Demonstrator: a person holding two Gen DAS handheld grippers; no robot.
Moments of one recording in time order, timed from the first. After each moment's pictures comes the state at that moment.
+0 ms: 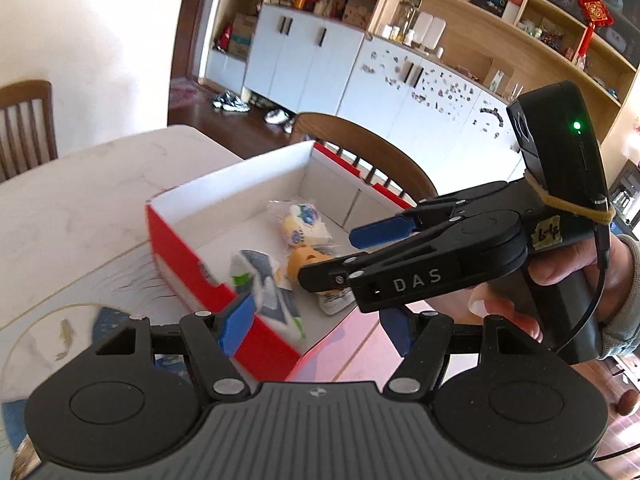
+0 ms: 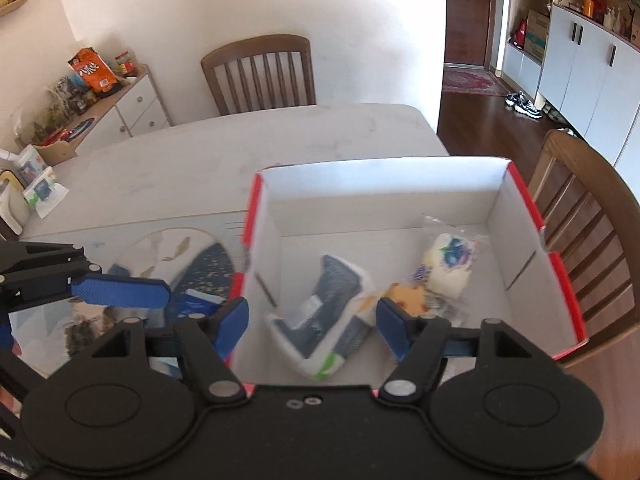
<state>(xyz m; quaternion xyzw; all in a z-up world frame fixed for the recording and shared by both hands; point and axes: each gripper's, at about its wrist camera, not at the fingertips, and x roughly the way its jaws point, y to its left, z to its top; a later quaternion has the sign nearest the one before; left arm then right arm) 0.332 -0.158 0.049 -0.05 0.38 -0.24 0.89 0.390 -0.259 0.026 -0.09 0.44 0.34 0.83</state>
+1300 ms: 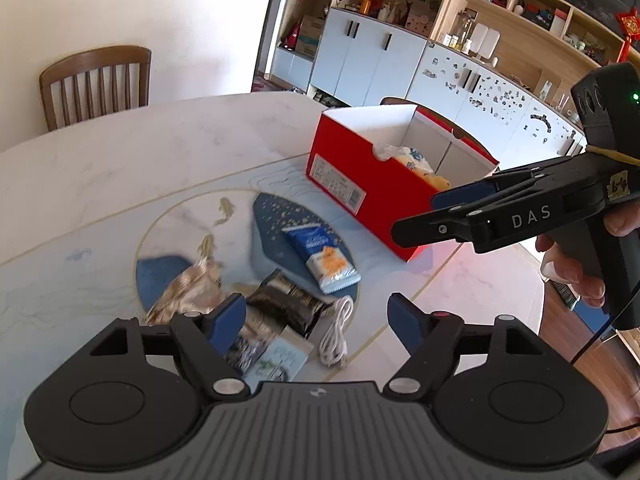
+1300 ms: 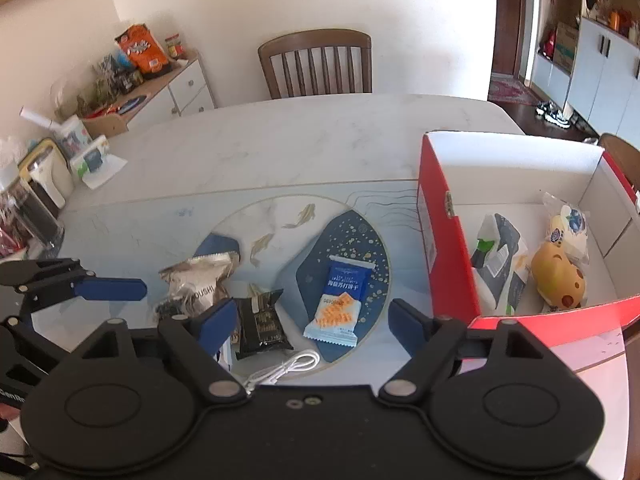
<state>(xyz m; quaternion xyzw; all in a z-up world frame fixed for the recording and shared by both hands) 0.211 0.006 0.003 -0.06 0.39 -0.16 0.91 0.264 -0.156 0.007 -0.10 0.43 0.36 0.82</state>
